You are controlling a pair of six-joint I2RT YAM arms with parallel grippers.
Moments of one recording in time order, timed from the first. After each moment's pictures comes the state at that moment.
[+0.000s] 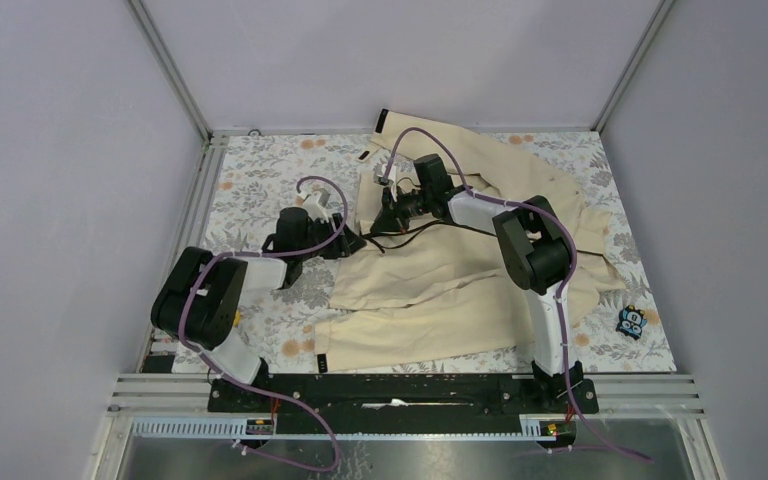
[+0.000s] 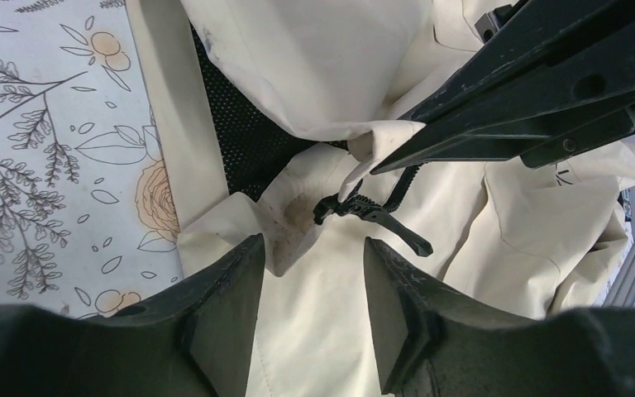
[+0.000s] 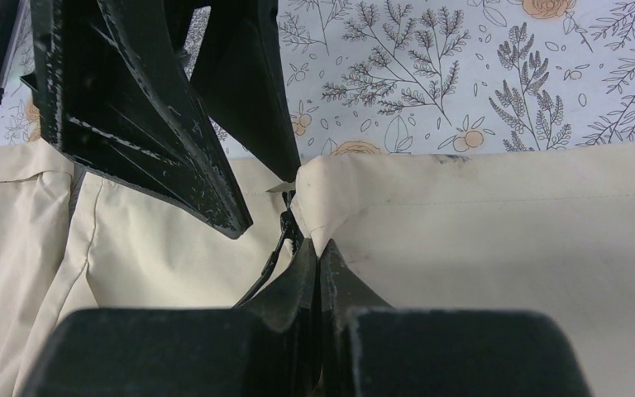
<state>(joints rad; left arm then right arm) -0.30 1.61 0.59 0.54 0.44 -0.52 0.52 2.18 1.47 0.01 -0.99 -0.34</state>
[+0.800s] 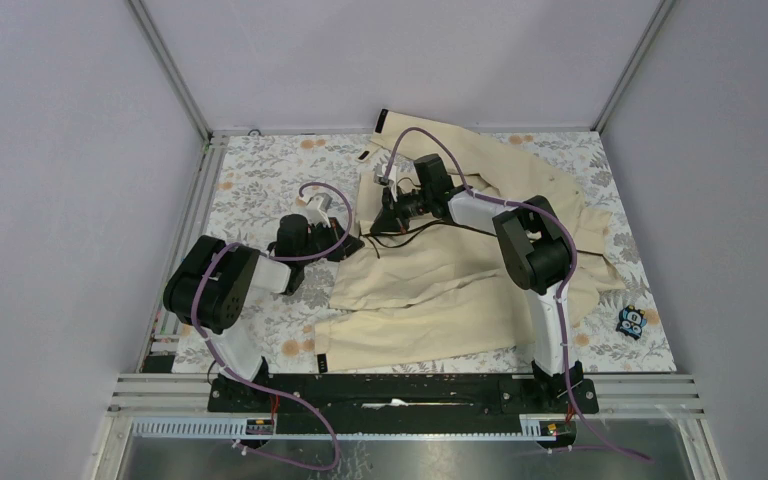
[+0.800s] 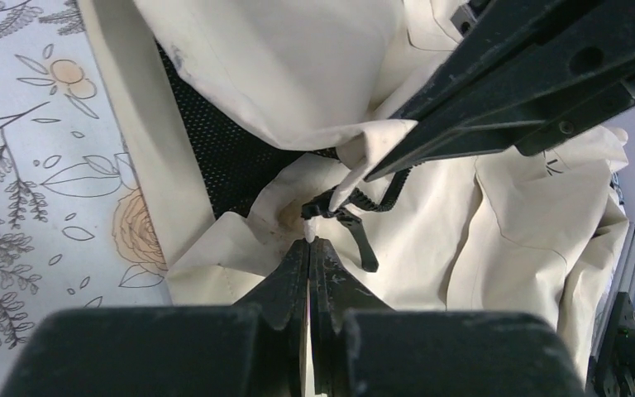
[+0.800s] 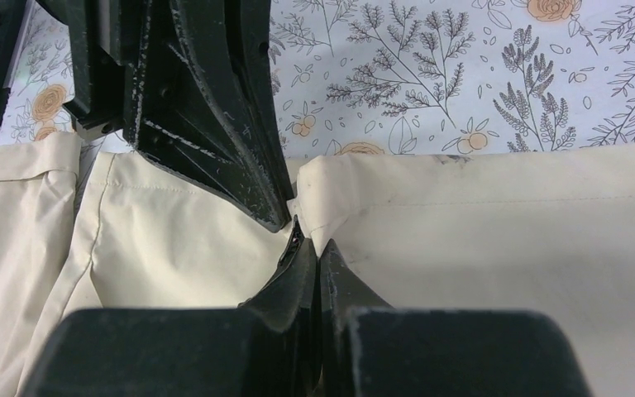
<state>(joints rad) -0.30 1.74 0.54 0.81 0.51 -0.52 0.52 2.18 1.47 0.01 -1.00 -0.34</state>
